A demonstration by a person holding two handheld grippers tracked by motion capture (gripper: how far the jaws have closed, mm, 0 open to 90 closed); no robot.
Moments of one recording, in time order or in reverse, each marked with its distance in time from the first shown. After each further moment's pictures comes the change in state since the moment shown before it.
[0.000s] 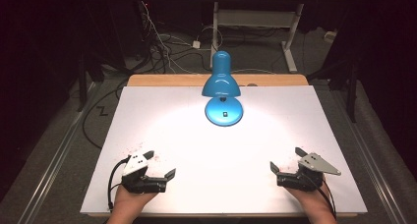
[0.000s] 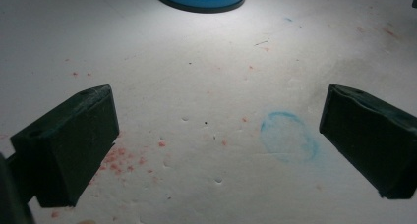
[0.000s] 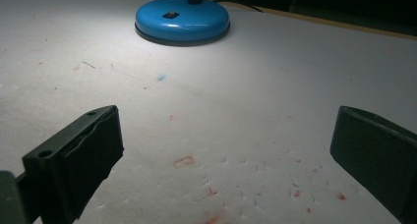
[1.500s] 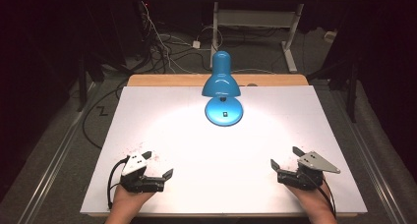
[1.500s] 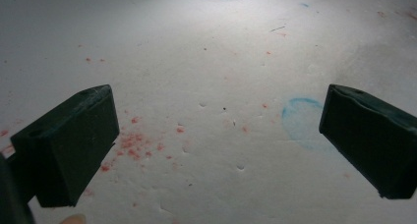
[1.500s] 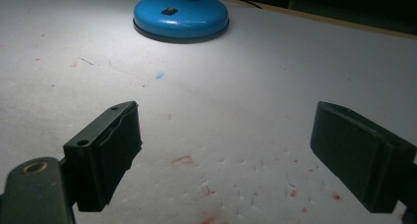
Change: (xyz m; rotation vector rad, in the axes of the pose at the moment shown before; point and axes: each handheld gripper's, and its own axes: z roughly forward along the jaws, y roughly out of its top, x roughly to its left) left arm 0.009 -0.008 0.003 0.018 0.026 0.008; right arm 0.000 0.004 0.000 0.028 -0.006 -0.017
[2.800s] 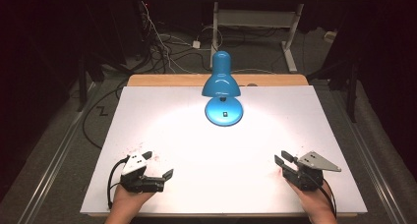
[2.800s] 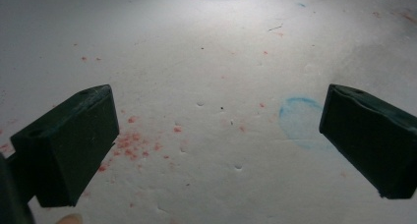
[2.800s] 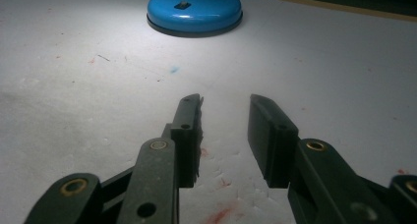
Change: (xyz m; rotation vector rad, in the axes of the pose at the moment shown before) left arm 0.001 0.000 0.000 0.003 -0.014 -0.005; right arm 0.000 0.001 -0.001 0.026 0.061 0.022
